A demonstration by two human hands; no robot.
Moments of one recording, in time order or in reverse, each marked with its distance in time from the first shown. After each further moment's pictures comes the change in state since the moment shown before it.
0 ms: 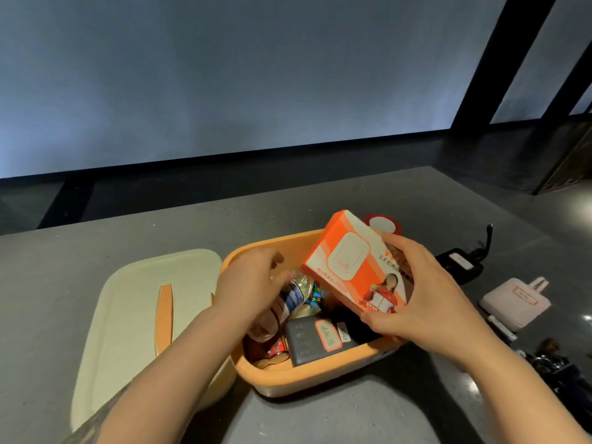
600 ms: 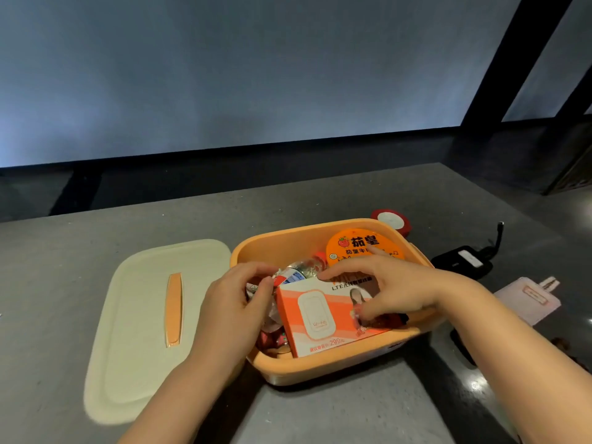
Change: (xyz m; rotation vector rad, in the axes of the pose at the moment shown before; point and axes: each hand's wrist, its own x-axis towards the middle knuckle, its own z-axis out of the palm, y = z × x) left_hand -0.066 -0.013 -0.007 -0.536 0.240 -0.107; right_hand 0.058 0.000 0.014 -0.243 -0.760 -0.004
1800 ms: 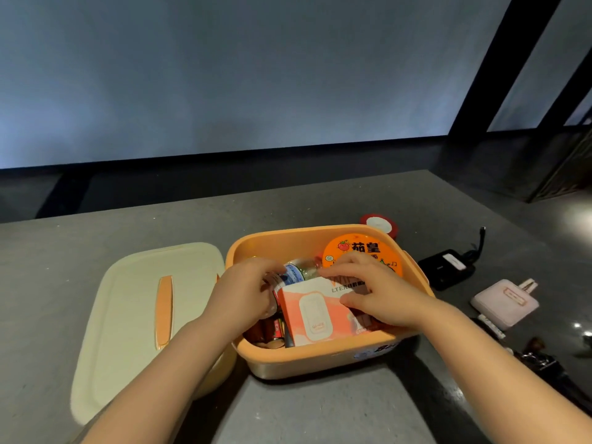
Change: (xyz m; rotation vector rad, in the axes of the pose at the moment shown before) left_hand 0.036 -0.006 0.019 0.414 -0.315 0.121; right_hand 0.002 0.014 0.030 0.047 0.359 -0.098
